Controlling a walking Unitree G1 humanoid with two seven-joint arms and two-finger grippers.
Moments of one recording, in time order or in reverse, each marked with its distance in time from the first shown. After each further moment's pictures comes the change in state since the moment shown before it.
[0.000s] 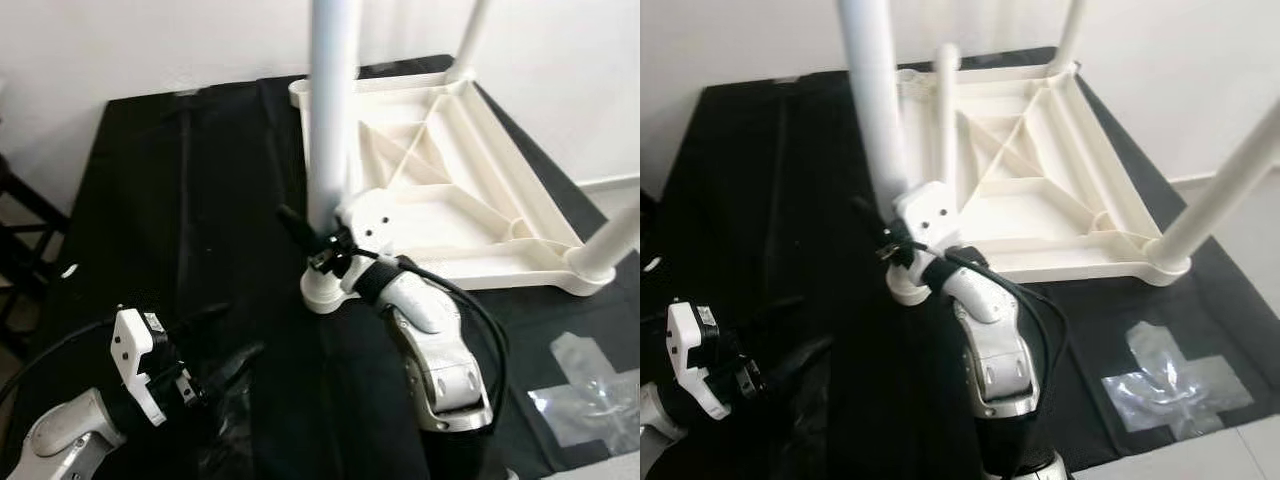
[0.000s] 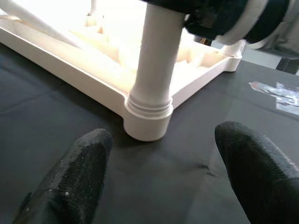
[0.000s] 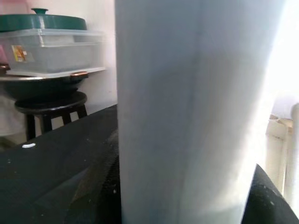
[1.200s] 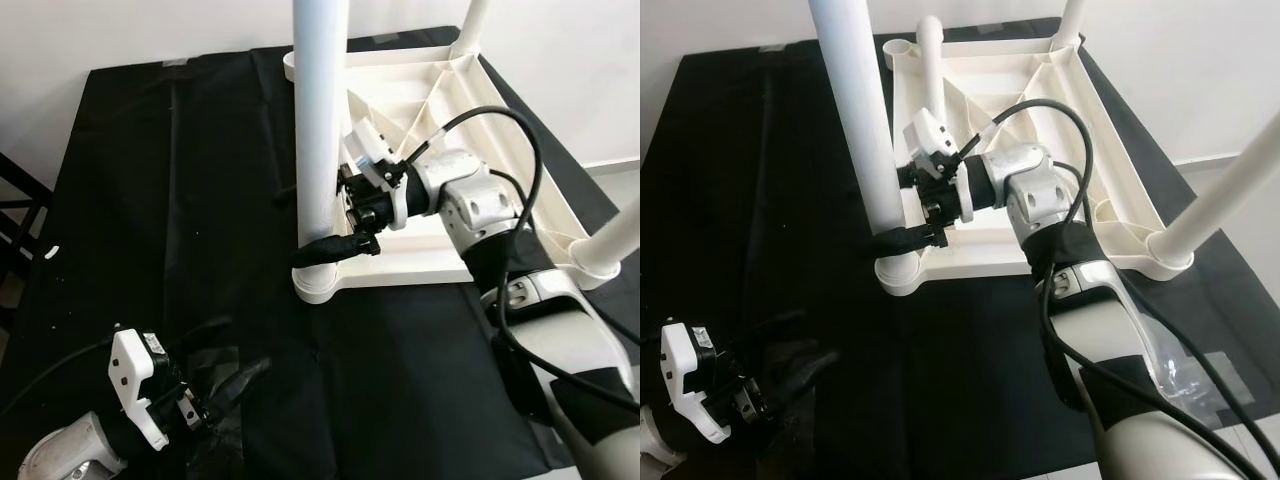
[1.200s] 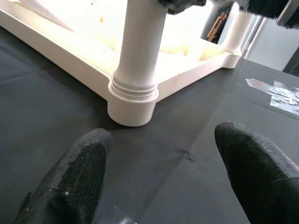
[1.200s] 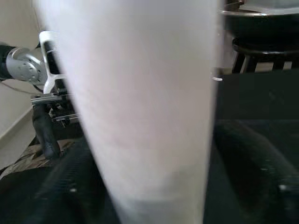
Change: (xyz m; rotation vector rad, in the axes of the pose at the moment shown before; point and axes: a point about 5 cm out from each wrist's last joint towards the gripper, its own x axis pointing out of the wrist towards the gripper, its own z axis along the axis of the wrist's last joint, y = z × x) left arm -0.009 -0.024 0.007 0.013 -0.035 0.025; right arm 0.043 -0.085 0.038 -0.006 0.158 1.057
